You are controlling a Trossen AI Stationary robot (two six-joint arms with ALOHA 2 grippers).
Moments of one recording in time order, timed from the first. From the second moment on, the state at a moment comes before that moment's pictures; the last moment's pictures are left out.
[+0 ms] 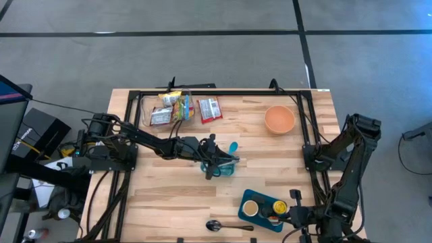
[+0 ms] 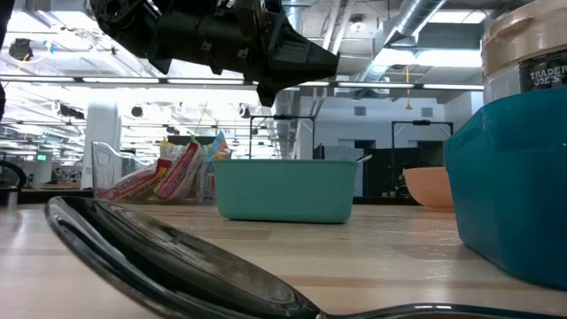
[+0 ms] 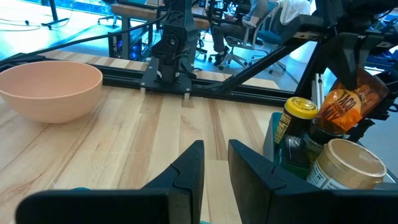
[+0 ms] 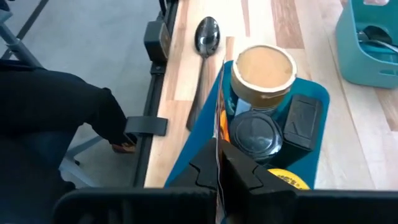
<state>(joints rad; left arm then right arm) -0.12 1.72 0.81 0.74 -0.05 -0.16 1.18 1.49 1.06 -0.62 0.71 0.94</state>
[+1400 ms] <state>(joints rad) -0.12 1.72 0.81 0.74 -0.05 -0.16 1.18 1.64 1.06 -0.53 0.68 1.01</state>
